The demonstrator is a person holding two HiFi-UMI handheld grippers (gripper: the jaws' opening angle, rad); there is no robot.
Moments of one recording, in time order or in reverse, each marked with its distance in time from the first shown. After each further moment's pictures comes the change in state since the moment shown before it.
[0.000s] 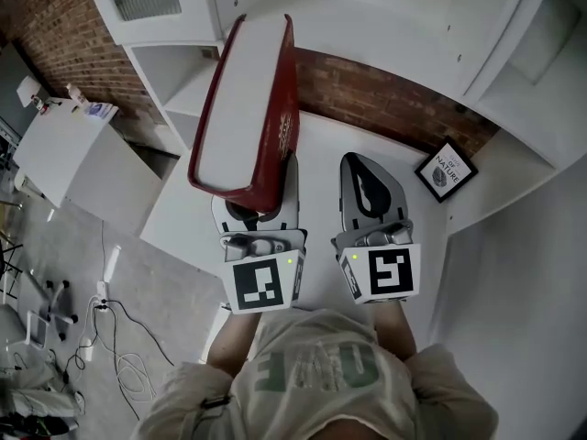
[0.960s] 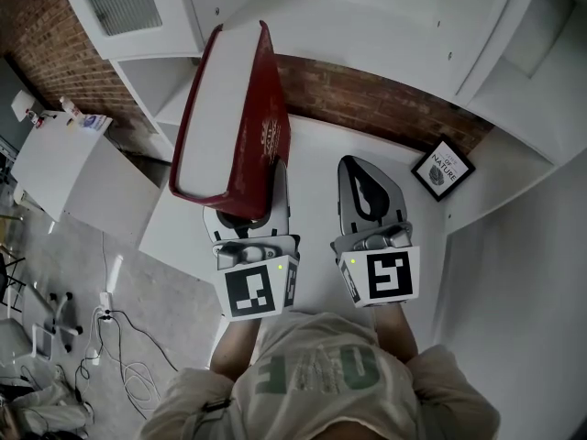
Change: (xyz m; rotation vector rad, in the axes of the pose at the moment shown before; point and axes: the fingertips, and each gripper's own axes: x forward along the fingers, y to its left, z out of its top) left arm 0.008 0.002 -0.007 -0.021 0.026 0.011; right arm 0.002 -0.015 -0.004 -0.009 0.010 -0.022
